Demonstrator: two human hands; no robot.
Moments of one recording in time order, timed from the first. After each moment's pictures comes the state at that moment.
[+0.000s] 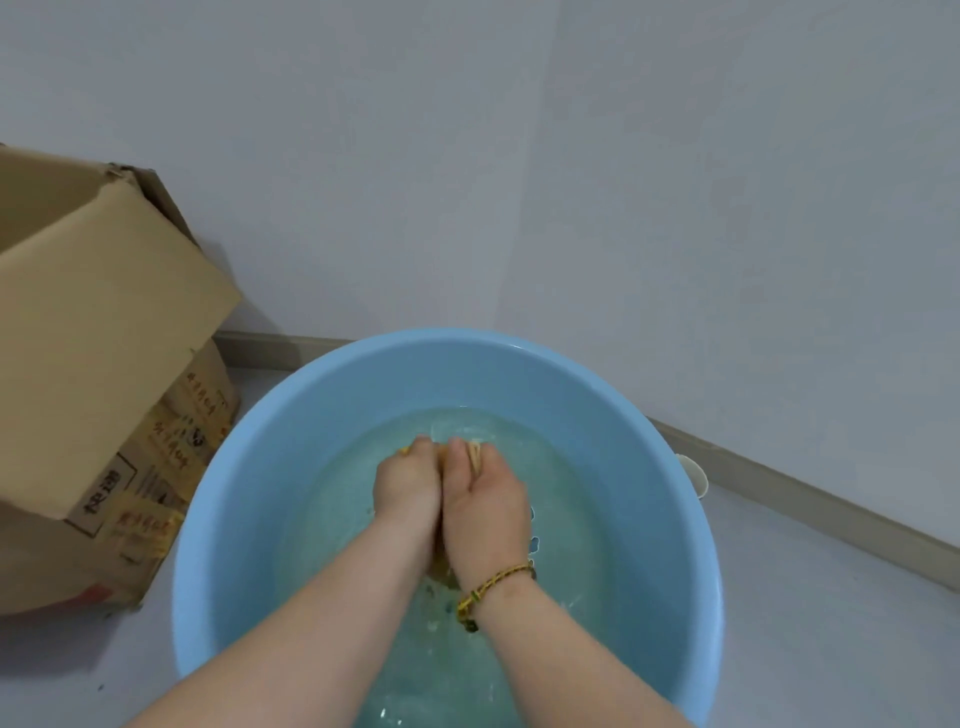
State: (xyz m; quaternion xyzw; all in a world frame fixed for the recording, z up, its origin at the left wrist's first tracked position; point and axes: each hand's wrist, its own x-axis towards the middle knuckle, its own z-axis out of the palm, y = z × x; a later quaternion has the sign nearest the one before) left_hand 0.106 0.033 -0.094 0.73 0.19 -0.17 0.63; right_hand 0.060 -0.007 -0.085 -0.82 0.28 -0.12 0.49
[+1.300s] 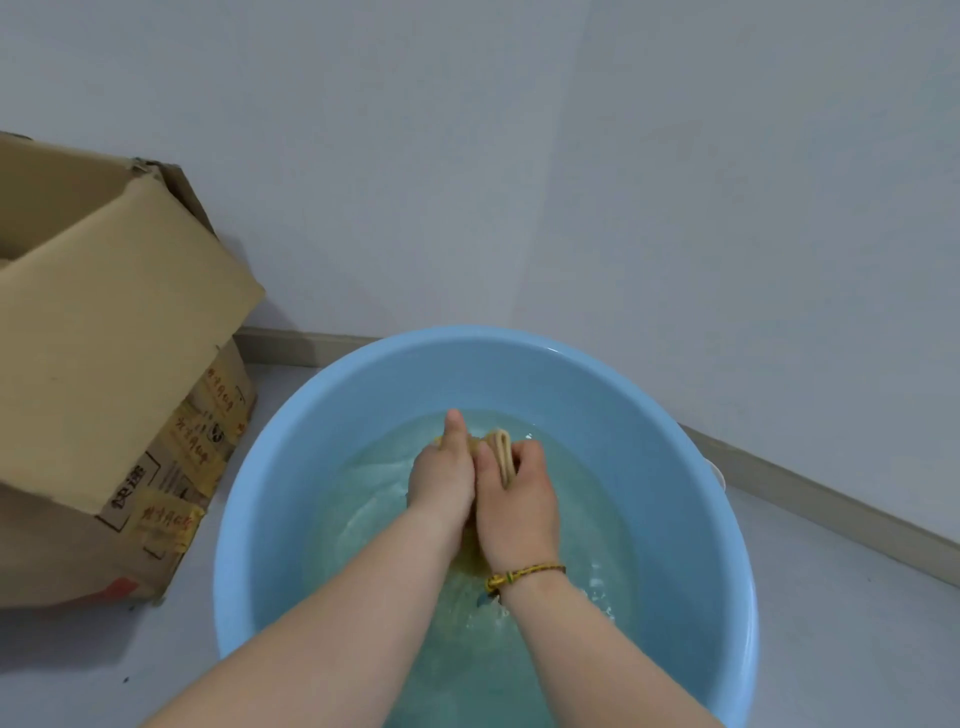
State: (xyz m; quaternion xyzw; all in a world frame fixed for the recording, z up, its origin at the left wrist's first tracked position) left_hand 0.113 0.036 -0.101 0.74 0.14 -0.22 0.62; right_hand 0.065 -0.009 -0.096 -0.80 0.30 -0.10 0.51
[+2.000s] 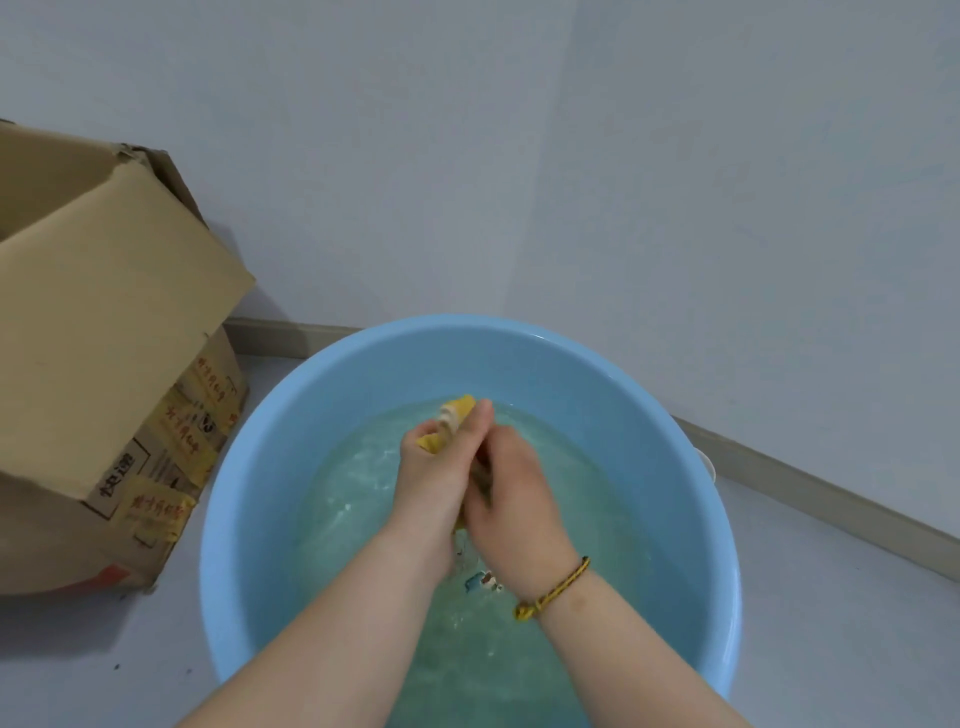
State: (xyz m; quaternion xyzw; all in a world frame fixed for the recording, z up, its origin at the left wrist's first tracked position) left_hand 0.084 0.047 -0.089 0.54 0.08 -0.23 0.81; right_hand 0.045 -0.016 -0.088 -0.89 0.04 -0.15 0.44
